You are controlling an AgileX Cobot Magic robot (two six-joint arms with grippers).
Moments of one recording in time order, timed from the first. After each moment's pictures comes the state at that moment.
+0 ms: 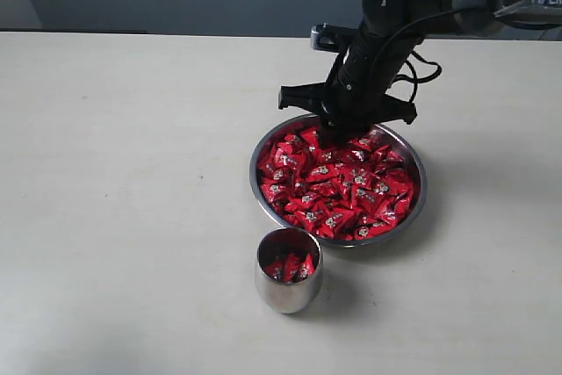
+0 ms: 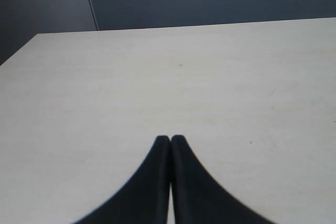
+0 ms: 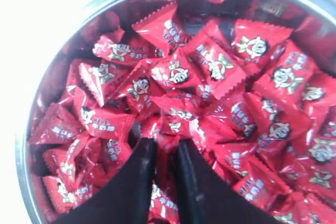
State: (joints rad) left arm 0.19 0.00 0.00 0.03 0.34 0.03; right arm 0.60 2.05 -1.48 0.19 0.84 0.28
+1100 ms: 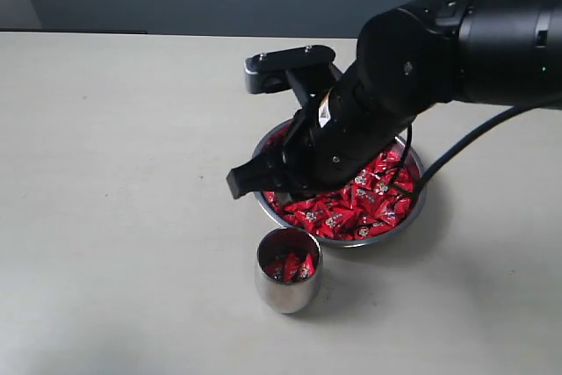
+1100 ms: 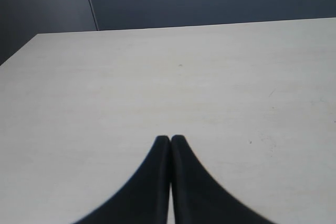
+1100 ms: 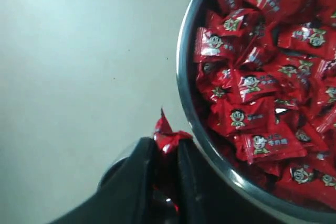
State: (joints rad) left arm 0.19 0.00 0.00 0.03 0.34 0.03; right arm 0.92 1.65 -1.09 0.14 0.67 0.18
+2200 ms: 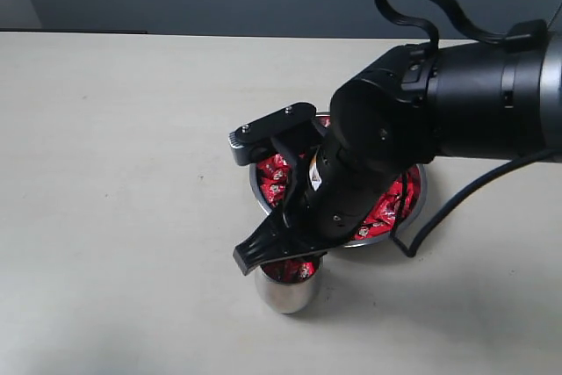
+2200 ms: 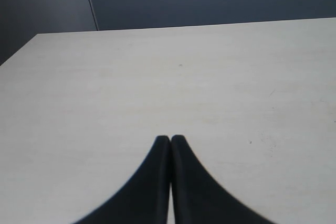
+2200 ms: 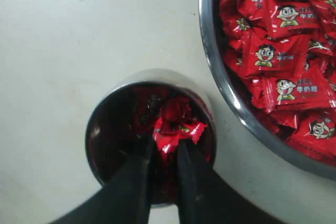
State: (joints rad) left arm 0.19 0.00 0.00 0.03 0.34 0.03; right arm 1.01 1.67 -1.02 0.06 0.73 0.18
